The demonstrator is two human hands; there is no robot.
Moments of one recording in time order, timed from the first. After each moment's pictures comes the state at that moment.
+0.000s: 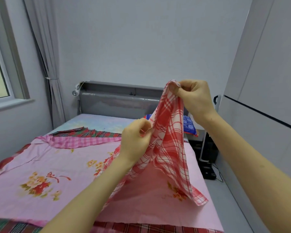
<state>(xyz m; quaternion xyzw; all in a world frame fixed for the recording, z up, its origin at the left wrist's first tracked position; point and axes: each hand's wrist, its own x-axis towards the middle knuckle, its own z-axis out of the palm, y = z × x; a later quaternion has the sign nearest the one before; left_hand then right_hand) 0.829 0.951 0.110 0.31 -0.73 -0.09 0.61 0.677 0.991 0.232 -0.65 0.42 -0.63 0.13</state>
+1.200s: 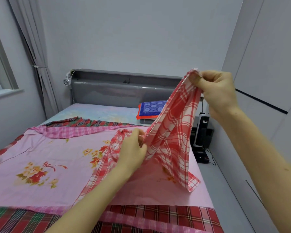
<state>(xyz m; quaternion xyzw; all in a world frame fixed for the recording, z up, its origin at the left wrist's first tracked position) 0.812 0.979 0.051 0.43 -0.73 -0.20 0.49 0.629 1.032 0.217 -0.57 0.45 -0.67 0.15</state>
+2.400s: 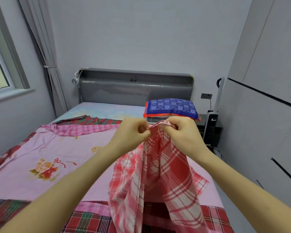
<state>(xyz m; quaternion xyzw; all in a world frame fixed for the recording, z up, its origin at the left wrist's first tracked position) 0.852 0.978 0.108 0.39 -0.82 -0.15 0.39 0.690 1.034 0.116 -0.68 0.55 -0.48 0.06</state>
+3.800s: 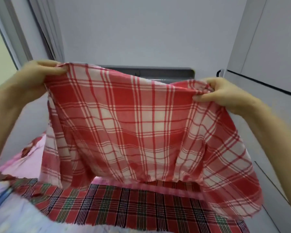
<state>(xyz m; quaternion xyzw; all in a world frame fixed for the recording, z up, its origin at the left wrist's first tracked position) 1.126 1.037 0.222 0.39 -0.66 -0.42 0.49 0.693 1.147 0.195 -0.68 0.54 -0.41 0.28</state>
